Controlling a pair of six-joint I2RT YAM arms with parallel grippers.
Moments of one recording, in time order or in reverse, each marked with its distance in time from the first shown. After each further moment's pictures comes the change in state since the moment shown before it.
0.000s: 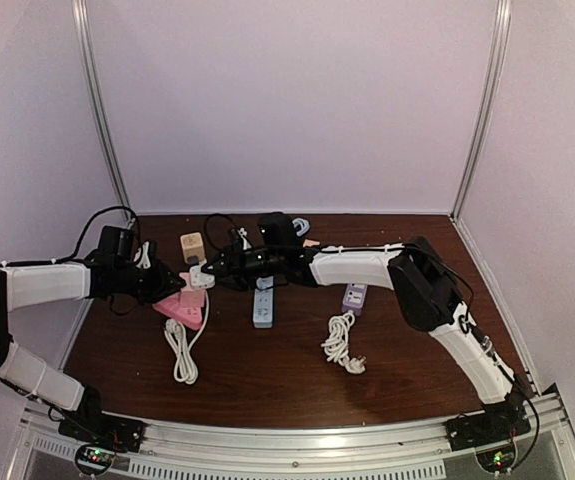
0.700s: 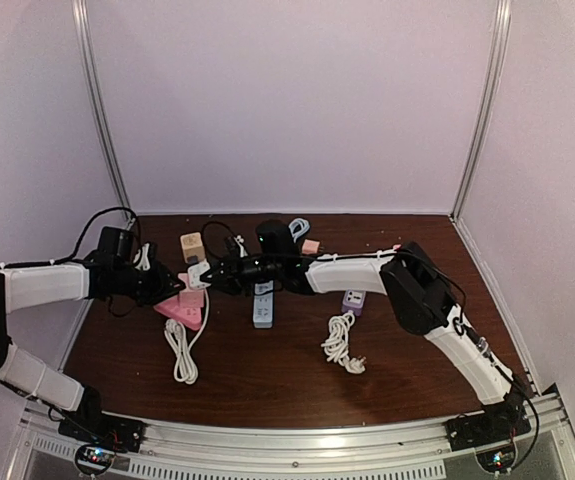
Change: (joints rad) left arm 0.000 -0.013 -0.003 -0.029 0.000 0.020; right arm 0.013 0.046 0.002 0.102 -0.046 0.118
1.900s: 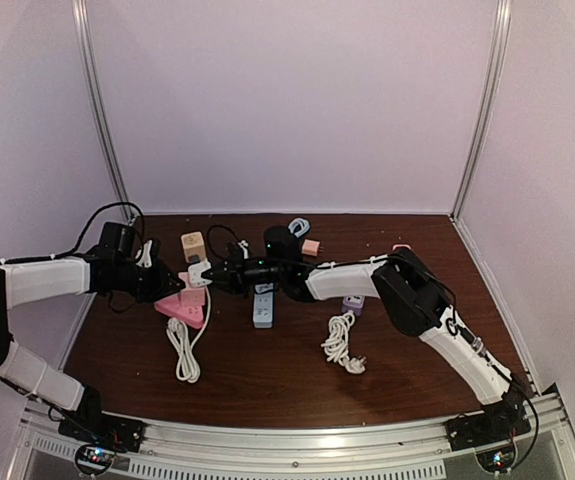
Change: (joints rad) left arm -0.002 0.032 0.045 -0.083 -0.007 0.081; right arm -0.017 0.069 0.001 0.259 -0.057 0.347
